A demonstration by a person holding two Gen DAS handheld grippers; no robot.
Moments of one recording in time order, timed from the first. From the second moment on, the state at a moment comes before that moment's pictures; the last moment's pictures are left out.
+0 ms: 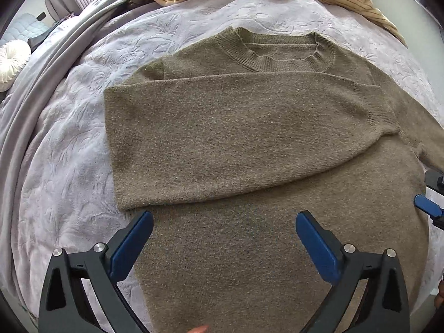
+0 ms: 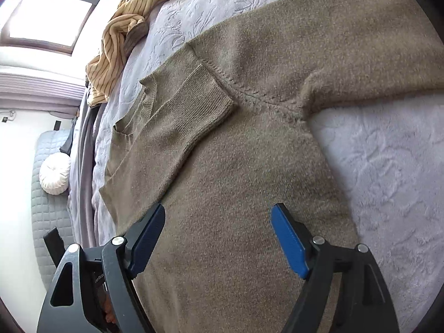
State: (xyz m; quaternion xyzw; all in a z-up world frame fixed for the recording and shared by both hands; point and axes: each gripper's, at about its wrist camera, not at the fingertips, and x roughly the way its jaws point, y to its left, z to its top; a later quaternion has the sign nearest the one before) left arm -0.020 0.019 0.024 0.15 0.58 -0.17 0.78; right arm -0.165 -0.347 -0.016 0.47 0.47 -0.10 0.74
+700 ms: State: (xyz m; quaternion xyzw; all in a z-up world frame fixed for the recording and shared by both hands) left arm -0.038 -0.043 0.012 0.17 0.62 -0.17 0.74; right arm -0.233 -0.398 -0.011 0.51 0.42 -0.15 0.73
